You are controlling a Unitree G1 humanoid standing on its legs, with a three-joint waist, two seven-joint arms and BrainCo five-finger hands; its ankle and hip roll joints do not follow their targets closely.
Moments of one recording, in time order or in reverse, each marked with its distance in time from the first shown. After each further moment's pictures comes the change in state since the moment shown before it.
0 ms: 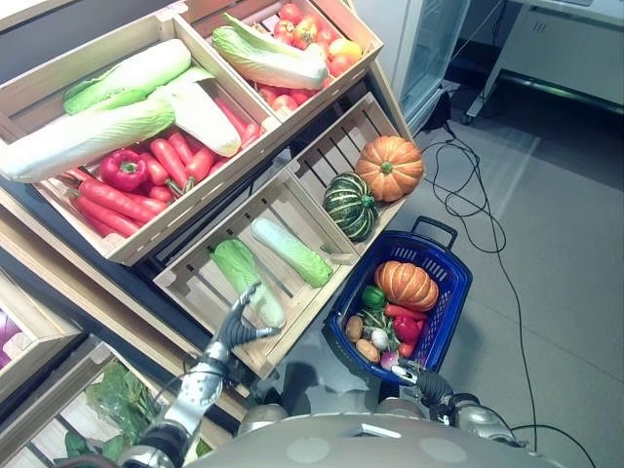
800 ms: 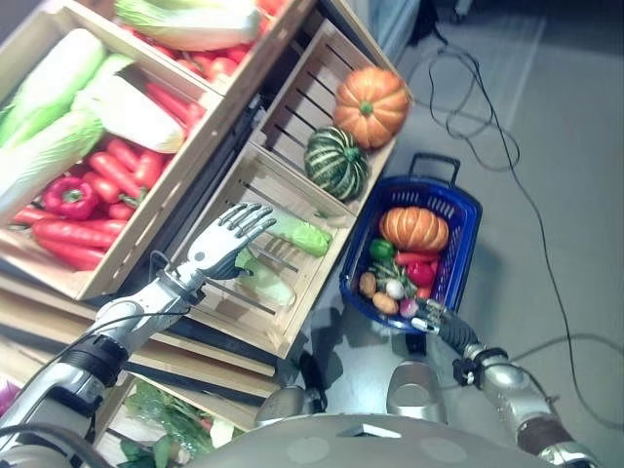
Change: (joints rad) left arm -0.335 0.404 -0.221 -0.256 0.730 0.220 0.354; right arm 0.028 -0.232 -0.014 -0.510 -0.001 -0.002 -0.059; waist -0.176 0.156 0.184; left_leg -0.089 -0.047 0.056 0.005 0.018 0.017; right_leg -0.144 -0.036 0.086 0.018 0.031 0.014
